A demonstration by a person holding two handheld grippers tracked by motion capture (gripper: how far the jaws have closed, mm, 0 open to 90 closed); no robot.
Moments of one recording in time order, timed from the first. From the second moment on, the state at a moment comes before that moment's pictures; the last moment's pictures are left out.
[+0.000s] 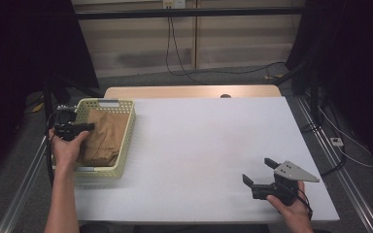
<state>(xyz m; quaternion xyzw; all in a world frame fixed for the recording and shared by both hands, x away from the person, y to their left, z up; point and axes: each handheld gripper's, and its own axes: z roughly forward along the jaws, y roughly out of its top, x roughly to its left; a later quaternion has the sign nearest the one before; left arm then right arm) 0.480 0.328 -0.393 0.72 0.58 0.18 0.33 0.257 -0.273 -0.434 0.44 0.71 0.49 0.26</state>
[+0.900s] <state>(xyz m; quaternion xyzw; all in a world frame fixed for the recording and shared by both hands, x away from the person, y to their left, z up) 0.482 0.331 -0.392 0.71 0.60 0.17 0.33 0.256 -0.273 -0.434 0.44 0.71 0.49 0.26</state>
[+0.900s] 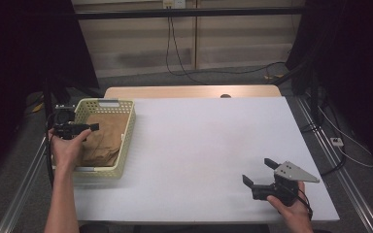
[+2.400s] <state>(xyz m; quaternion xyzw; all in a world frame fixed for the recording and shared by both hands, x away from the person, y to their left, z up) 0.425 0.305 -0.339 0.73 0.45 0.24 0.44 0.262 -0.275 -0.436 0.45 0.70 0.49 0.26</state>
